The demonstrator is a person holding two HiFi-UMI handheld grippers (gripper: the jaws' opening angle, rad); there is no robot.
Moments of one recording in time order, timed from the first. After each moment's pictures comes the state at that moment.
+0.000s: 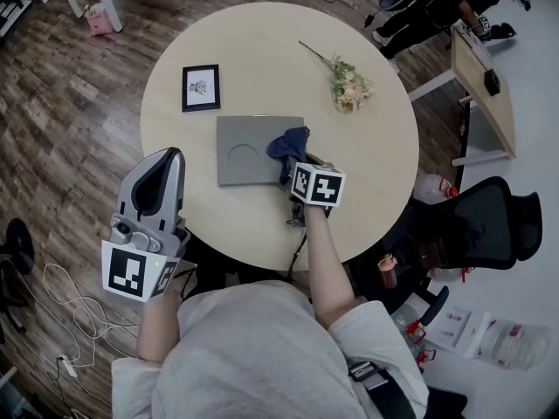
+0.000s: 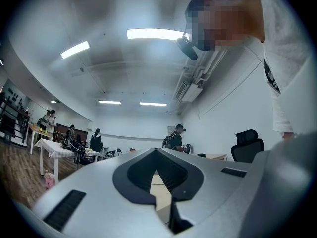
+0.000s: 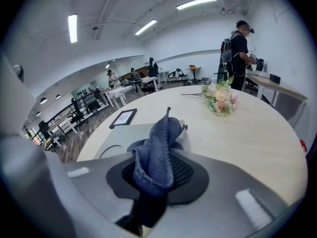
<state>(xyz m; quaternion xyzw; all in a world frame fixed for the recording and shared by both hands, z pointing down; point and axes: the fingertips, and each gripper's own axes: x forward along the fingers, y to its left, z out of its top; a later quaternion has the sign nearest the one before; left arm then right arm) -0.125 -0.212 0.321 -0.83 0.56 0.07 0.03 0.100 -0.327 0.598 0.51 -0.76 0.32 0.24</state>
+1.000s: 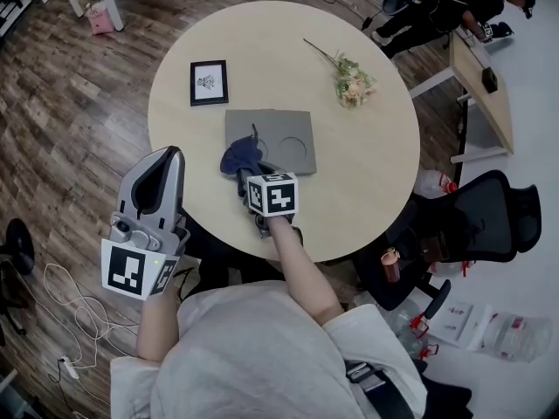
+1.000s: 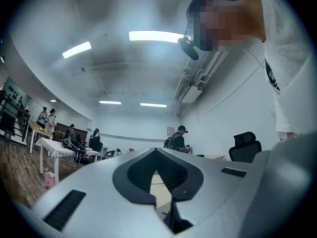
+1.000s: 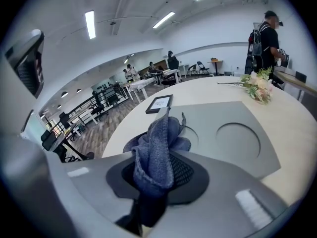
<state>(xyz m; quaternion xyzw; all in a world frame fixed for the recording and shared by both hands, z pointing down) -0.150 -0.188 0.321 -0.83 0.55 0.07 0.03 -0.038 -0.255 0.618 0.40 -0.82 0.32 0.26</state>
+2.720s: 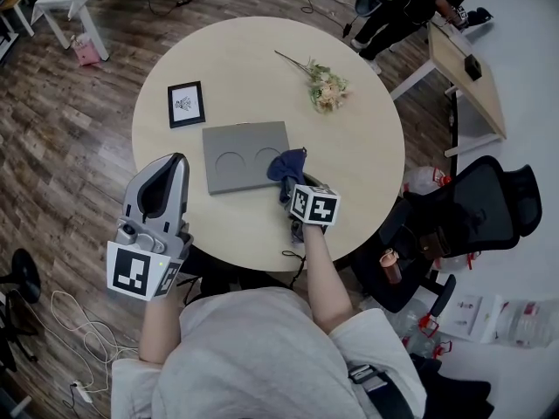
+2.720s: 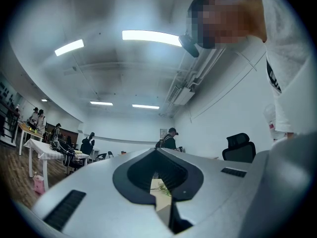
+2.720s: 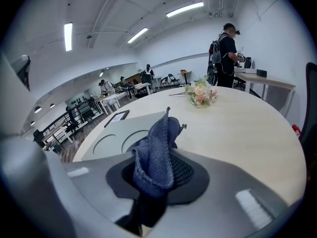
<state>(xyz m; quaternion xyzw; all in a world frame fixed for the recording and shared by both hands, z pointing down) -0.088 -0.202 0.306 -0.85 0.51 0.08 0.04 0.147 -0.284 0.617 0.54 -0.75 0.32 0.20</state>
